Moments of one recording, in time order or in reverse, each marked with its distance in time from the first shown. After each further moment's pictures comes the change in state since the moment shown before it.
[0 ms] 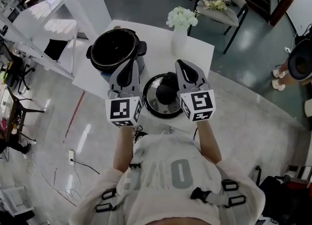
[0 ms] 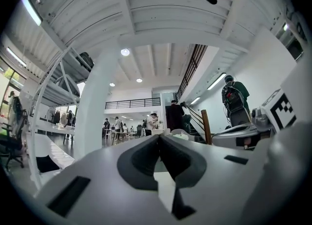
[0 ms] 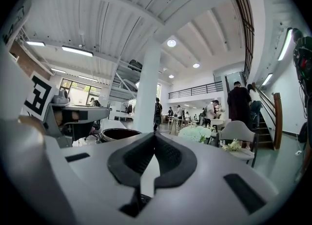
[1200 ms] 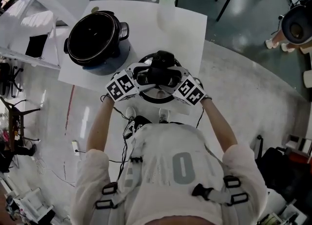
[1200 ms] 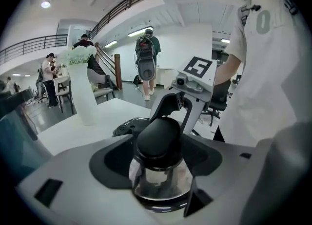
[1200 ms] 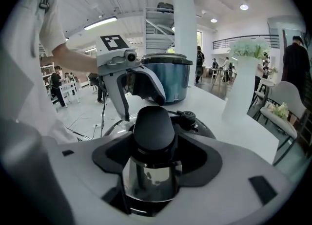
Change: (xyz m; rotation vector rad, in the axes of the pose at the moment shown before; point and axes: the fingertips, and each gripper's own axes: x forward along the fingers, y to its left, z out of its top) left arm -0.031 -0.124 -0.238 0.206 0.658 -1.151; right arm -0.021 0.062 -0.237 -0.080 0.601 0.545
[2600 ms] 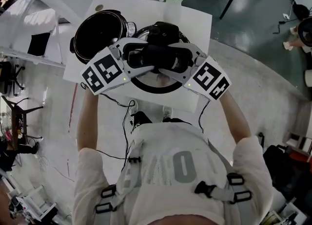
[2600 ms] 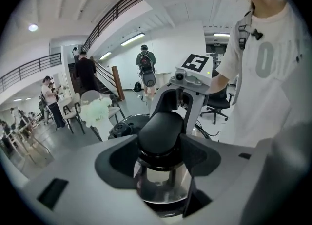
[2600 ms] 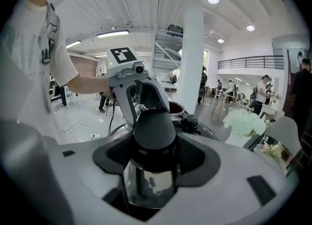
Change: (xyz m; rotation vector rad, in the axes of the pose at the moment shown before) left arm -0.117 0.036 0.134 0.146 -0.019 0.053; right arm -0.087 -0.013 0.175 -0.136 -0.173 -0.004
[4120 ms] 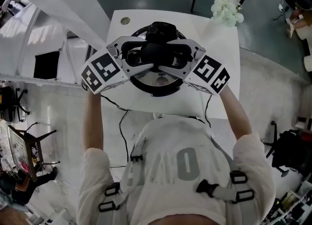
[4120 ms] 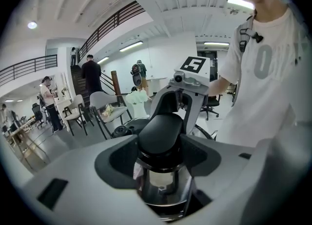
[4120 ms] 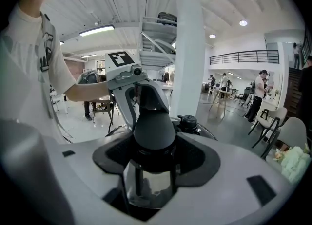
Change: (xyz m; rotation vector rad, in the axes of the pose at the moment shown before) left arm -0.177 0.159 -0.127 0.036 -0.065 -0.084; right arm 0.225 -0.035 0.143 0.089 0.029 -0.081
